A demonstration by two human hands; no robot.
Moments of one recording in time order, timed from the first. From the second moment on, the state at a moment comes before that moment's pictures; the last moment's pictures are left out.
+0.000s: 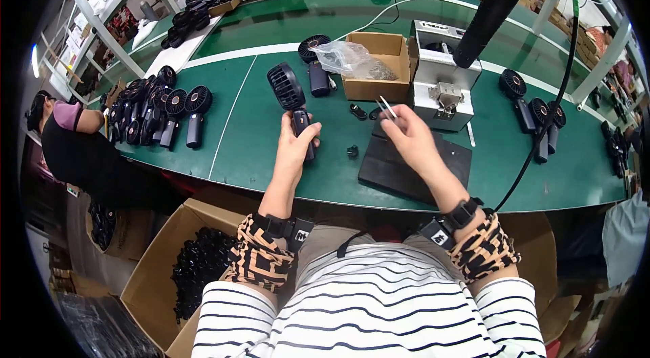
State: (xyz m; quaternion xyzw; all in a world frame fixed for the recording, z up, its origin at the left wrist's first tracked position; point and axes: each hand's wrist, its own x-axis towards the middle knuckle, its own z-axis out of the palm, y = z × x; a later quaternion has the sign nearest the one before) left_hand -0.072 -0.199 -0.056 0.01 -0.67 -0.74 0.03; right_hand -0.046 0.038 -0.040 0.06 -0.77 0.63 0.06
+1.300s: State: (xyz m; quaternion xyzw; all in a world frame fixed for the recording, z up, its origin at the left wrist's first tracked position) left_hand -0.005 -0.140 -0.010 -0.12 -0.52 -0.77 -0.34; right_hand 0.064 0.085 -0.018 0.09 -0.77 0.63 0.07
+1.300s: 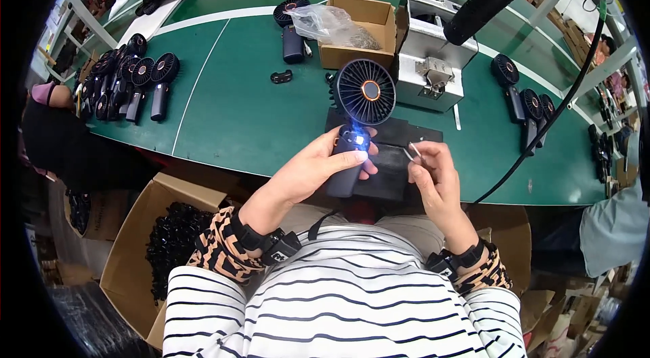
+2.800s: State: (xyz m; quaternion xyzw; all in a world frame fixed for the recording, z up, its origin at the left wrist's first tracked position) left_hand 0.009 -0.116 -0.019 -0.14 -0.59 -0.75 -0.26; right_hand 0.024 0.075 0.015 0.14 -0.82 0.54 -0.12
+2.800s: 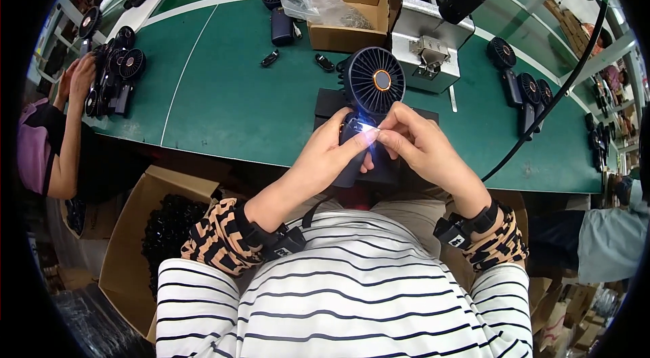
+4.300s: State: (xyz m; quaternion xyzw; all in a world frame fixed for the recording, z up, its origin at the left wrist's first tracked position) left_hand 0.019 -0.111 -0.016 -0.12 -0.59 -0.77 -0.22; right_hand 0.028 0.094 0.013 0.13 -0.79 0.58 -0.18
